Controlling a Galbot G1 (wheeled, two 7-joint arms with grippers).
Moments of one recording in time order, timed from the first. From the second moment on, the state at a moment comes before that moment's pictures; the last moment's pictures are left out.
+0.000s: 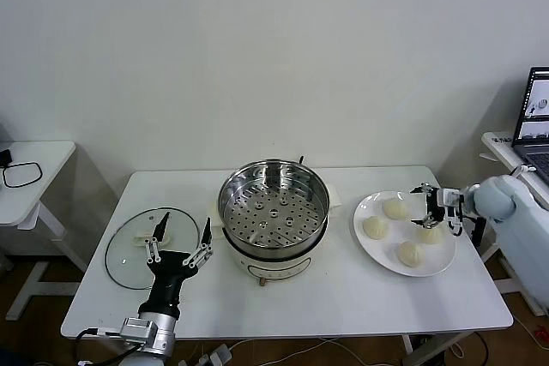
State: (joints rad) left arm 1.59 -1.57 -0.51 -2.18 0.09 -0.06 0.07; right arm -0.23 0.77 -0.16 0.93 -0.42 0.12 -1.01
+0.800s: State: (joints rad) left arm 1.60 -1.58 -0.49 -2.18 0.11 -0.07 0.07; right arm -0.06 1.01 -0.22 0.58 -0.59 0.20 -1.07
